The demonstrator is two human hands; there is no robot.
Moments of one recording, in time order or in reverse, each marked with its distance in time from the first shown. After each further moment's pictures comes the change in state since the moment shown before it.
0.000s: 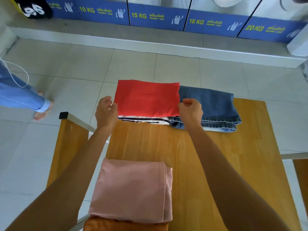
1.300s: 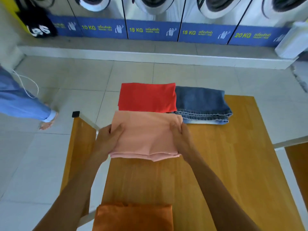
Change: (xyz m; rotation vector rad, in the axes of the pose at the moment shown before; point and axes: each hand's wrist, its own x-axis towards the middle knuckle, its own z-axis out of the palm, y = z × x) left_hand -0.109 -0.006 -0.080 -0.102 -0.406 -0.123; right_hand -0.121 0.053 -0.027 0.107 -0.284 -0.034
